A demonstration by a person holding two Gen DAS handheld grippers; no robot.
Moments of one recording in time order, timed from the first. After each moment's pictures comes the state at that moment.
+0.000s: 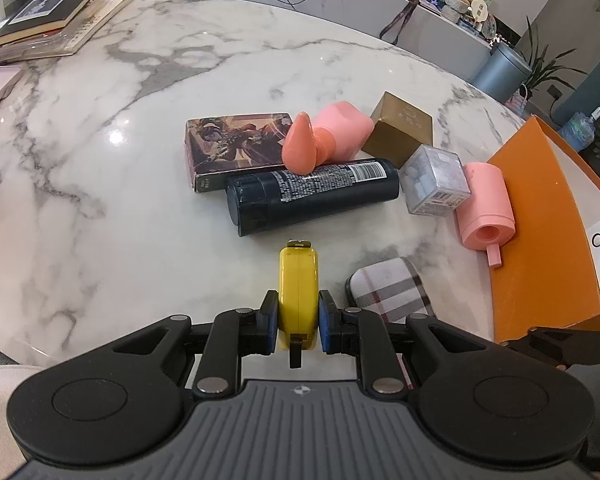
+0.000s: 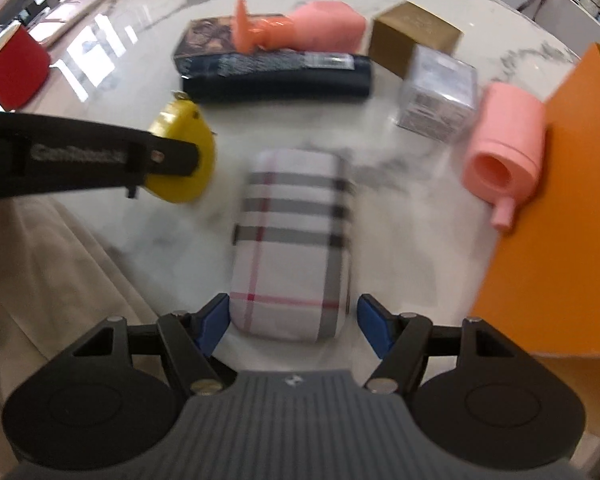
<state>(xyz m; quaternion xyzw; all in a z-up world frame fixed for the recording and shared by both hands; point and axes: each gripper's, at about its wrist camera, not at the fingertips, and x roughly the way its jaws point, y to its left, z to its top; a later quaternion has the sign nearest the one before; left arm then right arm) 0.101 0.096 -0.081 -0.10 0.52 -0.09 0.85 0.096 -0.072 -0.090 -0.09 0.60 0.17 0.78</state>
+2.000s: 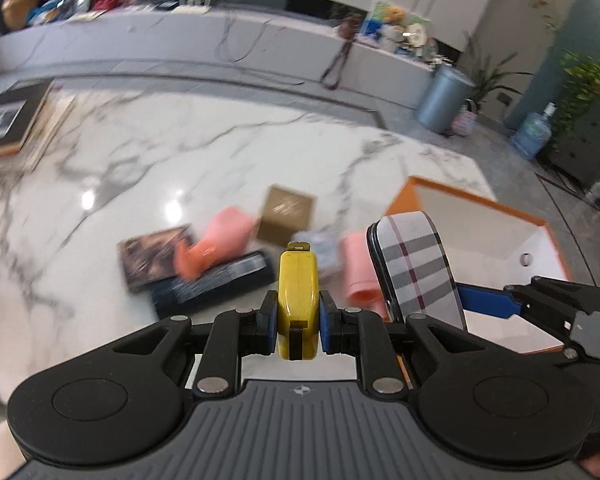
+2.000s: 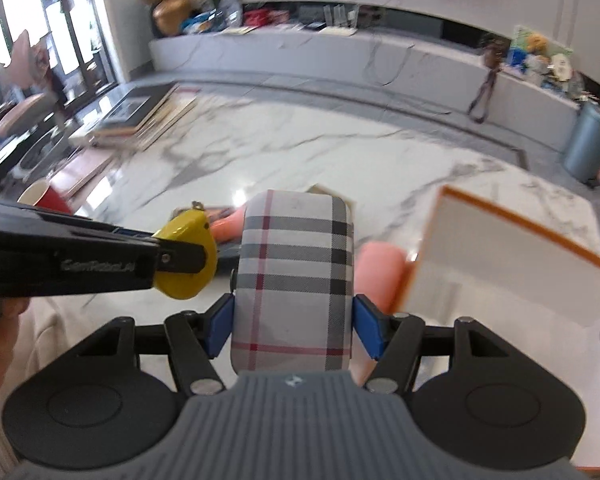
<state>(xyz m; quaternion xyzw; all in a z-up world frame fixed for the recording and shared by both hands) 0.097 0.022 0.027 -0.06 0.45 -0.14 0.88 0.088 -0.157 0.032 -0.02 0.42 0.16 0.89</state>
